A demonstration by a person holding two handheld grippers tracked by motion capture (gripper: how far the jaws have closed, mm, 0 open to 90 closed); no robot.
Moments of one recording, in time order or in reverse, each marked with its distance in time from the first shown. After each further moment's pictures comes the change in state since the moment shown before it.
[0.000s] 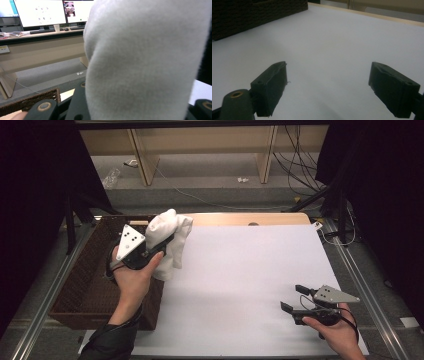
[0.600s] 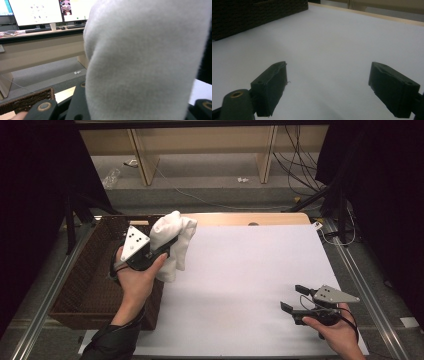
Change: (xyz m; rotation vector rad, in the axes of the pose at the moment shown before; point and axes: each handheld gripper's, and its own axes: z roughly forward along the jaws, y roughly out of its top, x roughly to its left) left arm -0.007 -0.002 0.003 0.013 -0.022 0.007; right arm 0.000 0.000 0.000 0.000 0.001 0.000
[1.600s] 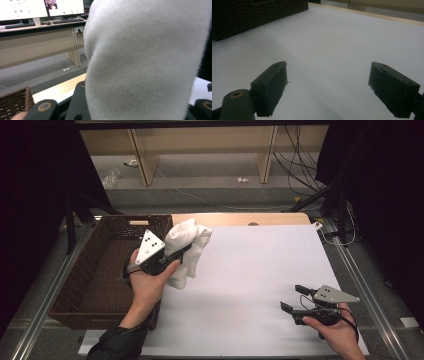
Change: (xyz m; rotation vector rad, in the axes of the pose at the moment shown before) left arm -0.025 -0.008 0.013 0.041 -0.090 0.007; right arm 0.000 0.000 0.000 -0.005 0.004 0.003
